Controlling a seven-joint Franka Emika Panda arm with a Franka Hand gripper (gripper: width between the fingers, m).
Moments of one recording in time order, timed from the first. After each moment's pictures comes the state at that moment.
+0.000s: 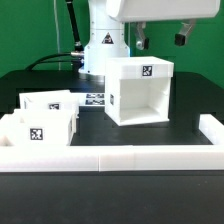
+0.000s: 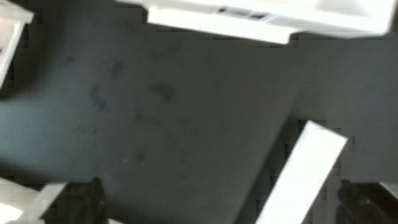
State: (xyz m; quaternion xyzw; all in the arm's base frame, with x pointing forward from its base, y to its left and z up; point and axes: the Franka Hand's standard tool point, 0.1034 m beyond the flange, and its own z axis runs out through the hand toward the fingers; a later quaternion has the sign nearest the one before) arm 0.505 0.064 0.159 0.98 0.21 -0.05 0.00
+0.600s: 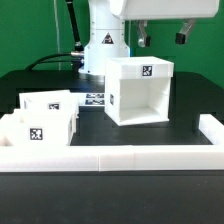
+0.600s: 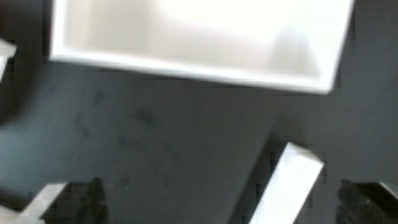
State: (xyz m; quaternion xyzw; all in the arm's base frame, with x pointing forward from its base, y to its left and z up) arm 0.469 0.078 0.152 0.98 0.19 -0.04 0.01
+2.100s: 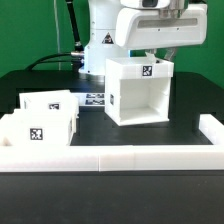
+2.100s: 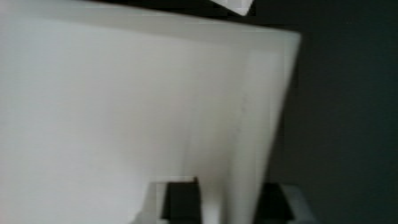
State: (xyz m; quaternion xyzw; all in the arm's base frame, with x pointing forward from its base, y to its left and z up) arm 0.410 0.084 0.098 0.98 0.20 -0.04 0.00
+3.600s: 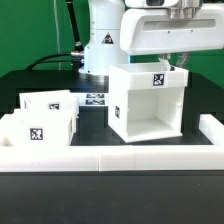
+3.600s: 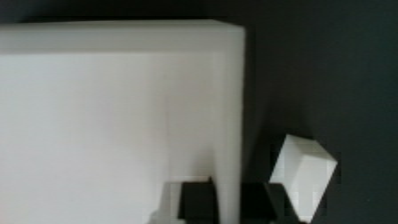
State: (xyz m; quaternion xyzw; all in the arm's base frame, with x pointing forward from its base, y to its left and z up) arm 0.505 0.088 0.099 0.99 0.13 0.00 -0.01
